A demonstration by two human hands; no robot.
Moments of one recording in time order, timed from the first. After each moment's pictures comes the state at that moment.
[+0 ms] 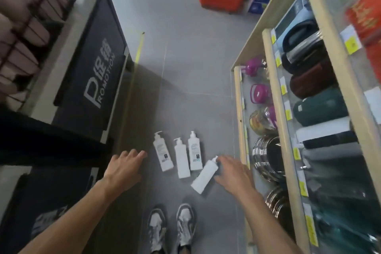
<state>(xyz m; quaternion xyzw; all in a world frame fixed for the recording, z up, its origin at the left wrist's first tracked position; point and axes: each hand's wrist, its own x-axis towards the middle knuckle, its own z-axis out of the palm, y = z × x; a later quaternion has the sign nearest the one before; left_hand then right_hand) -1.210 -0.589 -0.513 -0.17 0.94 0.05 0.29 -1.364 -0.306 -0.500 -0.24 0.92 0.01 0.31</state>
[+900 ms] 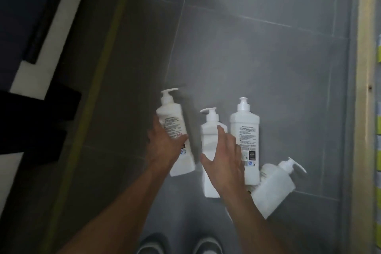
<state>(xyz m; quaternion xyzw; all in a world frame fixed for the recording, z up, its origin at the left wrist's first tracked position) -1.293 -0.587 -1.078 -0.59 0.68 0.42 0.11 -1.360 -0.441 -1.049 -0.17 0.93 -0.13 0.30</state>
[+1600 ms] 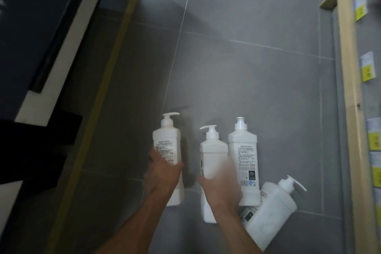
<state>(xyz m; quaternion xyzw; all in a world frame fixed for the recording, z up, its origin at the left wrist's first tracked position) -1.289 -0.583 -1.068 -0.63 0.67 0.36 0.17 -1.350 -0.454 -1.061 0.03 0.94 -0.14 0.32</state>
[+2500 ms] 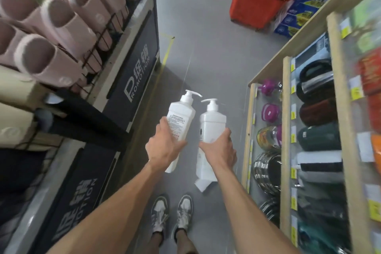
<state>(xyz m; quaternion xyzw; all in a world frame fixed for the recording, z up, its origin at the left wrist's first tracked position) -1.250 -0.570 -0.379 -0.47 0.81 0.34 0.04 -1.343 -0.446 -0.372 0.00 0.94 -0.23 0.24</state>
